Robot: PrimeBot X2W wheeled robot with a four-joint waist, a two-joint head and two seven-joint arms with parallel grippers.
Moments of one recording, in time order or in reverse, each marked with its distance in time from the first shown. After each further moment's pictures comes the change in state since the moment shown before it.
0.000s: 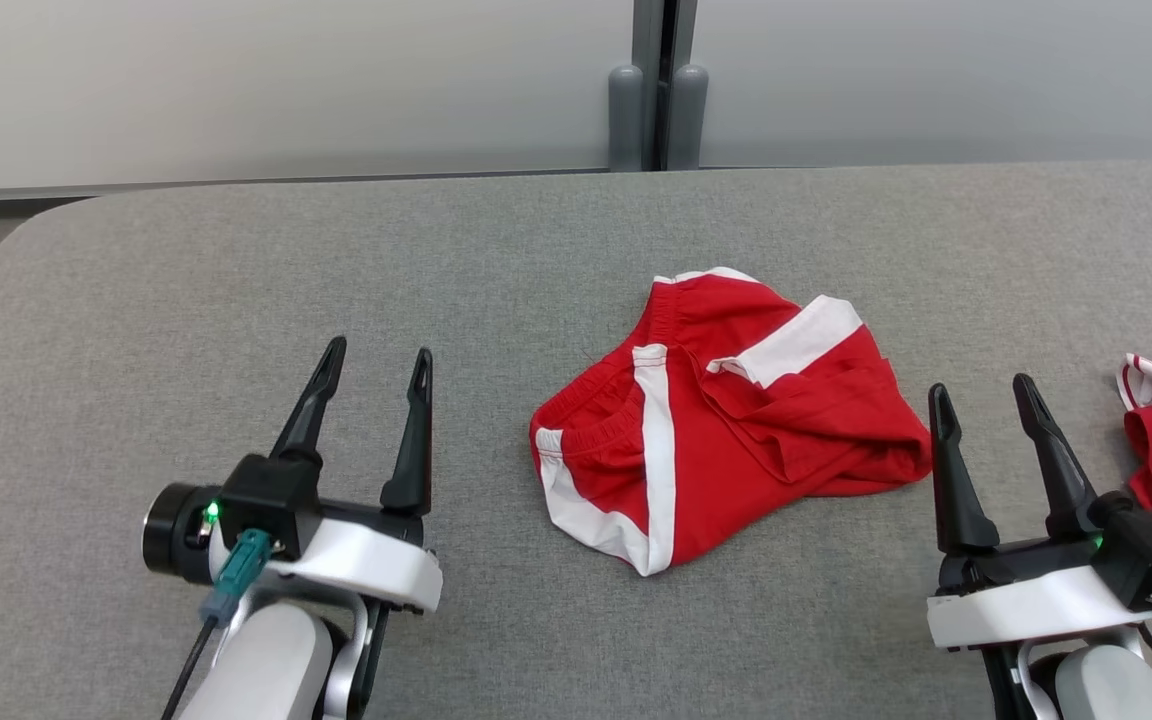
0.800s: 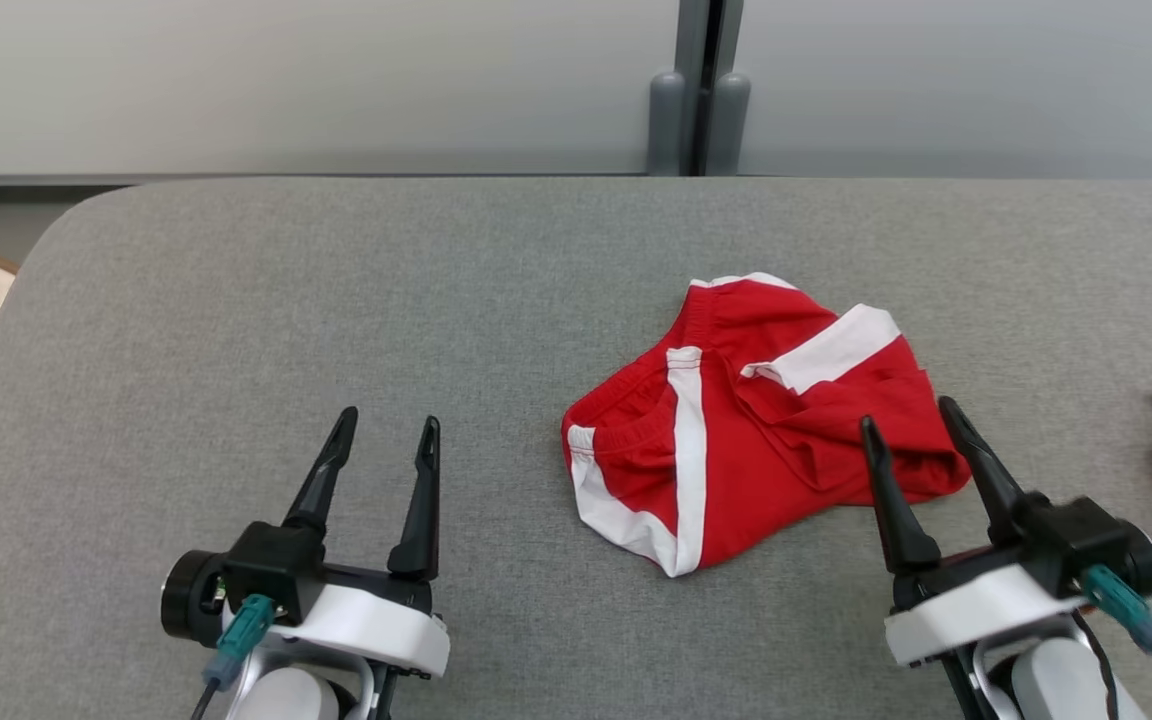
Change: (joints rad) left arm 0.155 -0.125 0.178 -0.021 0.124 -0.141 0.000; right arm -0.021 -0.030 0.096 0.093 -0.001 0.000 0.003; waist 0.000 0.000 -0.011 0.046
